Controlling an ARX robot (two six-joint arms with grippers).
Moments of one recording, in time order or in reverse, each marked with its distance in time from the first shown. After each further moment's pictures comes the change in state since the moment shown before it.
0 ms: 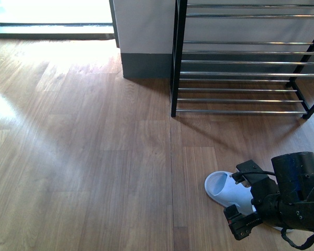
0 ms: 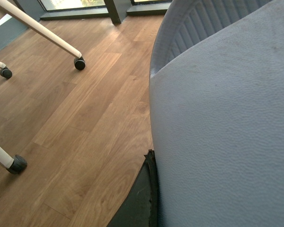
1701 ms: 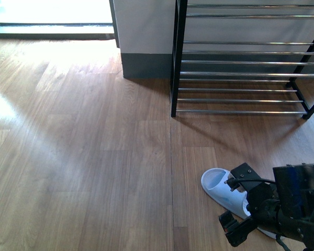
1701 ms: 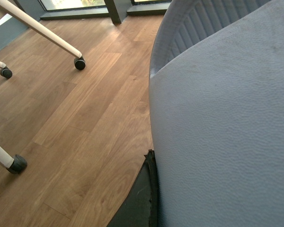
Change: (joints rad) left arm 0.000 0.000 0.000 0.000 0.000 0.000; right arm 0.026 0.058 -0.072 0.246 -0.061 -0.073
